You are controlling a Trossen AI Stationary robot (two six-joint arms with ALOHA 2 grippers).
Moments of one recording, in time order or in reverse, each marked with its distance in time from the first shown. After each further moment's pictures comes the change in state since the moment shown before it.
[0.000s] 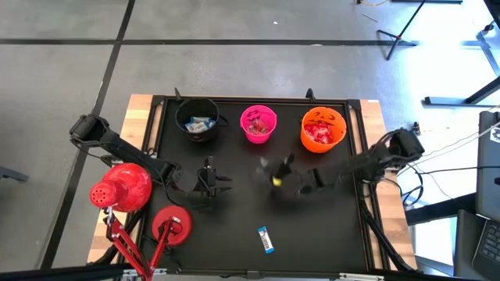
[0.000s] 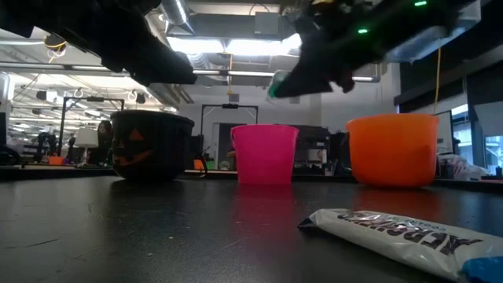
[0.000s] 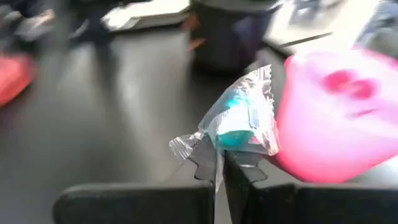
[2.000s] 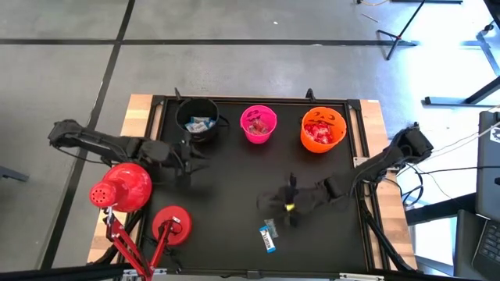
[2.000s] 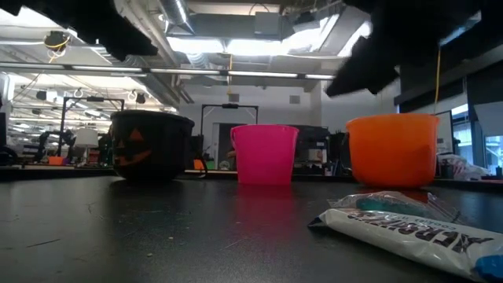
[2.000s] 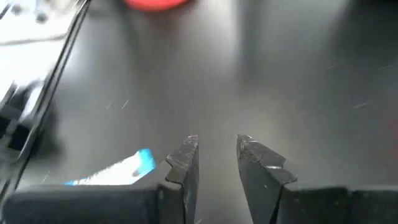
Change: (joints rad) left arm 0.189 -0.589 0.006 -0.565 0.176 0.095; right arm 0.166 -0.087 0.000 -0.209 -0.404 0.080
